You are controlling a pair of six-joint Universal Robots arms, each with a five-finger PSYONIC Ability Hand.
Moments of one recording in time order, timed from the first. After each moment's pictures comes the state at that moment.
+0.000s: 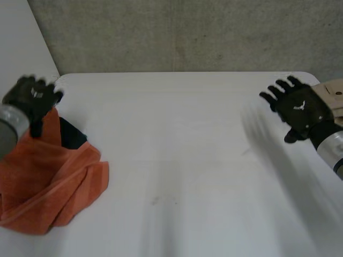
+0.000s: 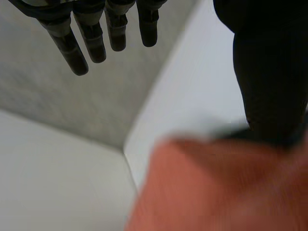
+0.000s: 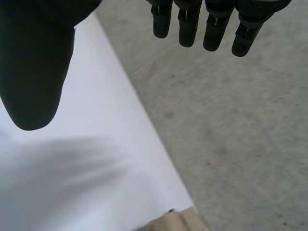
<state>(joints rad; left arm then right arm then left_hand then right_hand) 4.64 -1.83 -1.49 3.11 -1.44 4.01 1.57 -1.36 1.84 -0.47 1.00 2.43 0.20 0.20 0.22 0.21 0.05 0.23 0.22 0.22 0.21 0.05</state>
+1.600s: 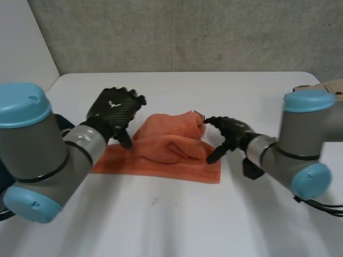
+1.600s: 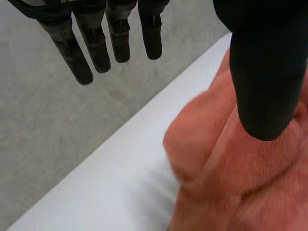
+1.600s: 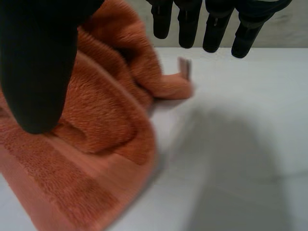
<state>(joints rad) 4.22 -1.88 -1.55 3.28 -1.49 3.50 1.95 -0.90 1.30 0.03 1.29 3.32 0.35 0.33 0.33 0.33 0.14 0.25 0.24 0.24 0.24 0.07</state>
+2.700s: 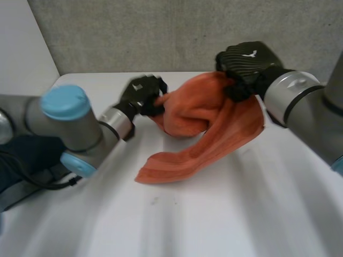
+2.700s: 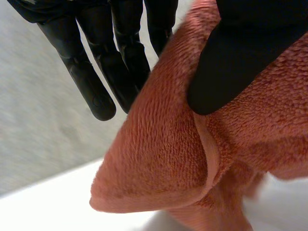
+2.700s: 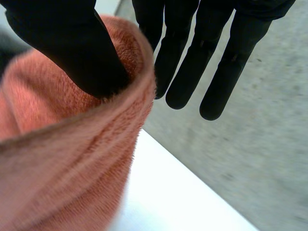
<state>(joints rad) 4.25 -2.30 -1.18 3.53 -1.26 3.03 2.05 -1.28 1.19 0.18 1.39 2.87 1.14 1.19 1.19 1.20 0.94 1.10 1.17 1.19 1.20 0.98</state>
